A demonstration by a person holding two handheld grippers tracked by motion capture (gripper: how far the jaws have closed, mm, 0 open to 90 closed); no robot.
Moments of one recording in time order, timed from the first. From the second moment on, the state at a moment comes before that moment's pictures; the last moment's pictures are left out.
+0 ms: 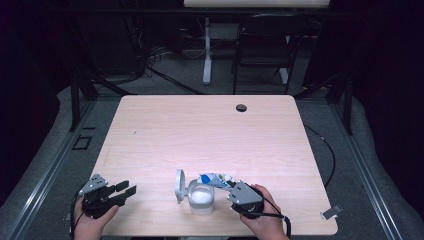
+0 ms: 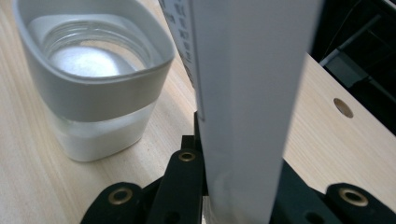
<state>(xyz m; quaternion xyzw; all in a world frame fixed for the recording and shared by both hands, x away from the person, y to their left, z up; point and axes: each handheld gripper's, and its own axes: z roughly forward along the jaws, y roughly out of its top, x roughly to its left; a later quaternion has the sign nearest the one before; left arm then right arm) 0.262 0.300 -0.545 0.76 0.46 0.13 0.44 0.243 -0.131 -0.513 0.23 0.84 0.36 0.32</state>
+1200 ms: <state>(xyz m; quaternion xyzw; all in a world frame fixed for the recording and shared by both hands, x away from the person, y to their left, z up) 0.264 0.296 -0.548 0.76 0.46 0.14 0.43 0.283 -0.207 -0.549 0.46 0.73 0.44 0.24</state>
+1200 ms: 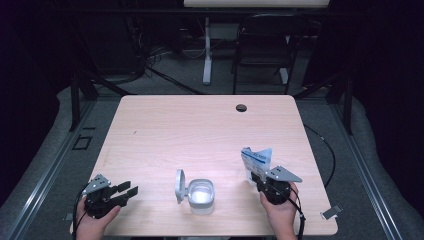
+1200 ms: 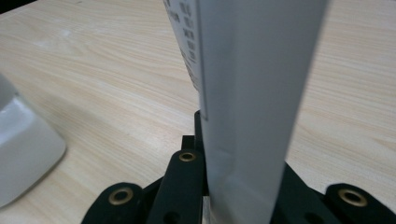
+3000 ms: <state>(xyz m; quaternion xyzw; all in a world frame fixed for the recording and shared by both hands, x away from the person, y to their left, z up) 0.257 0.282 -0.544 0.77 0.44 0.13 0.44 0.271 -0.232 -0.558 0.50 0.71 0.42 0.26</state>
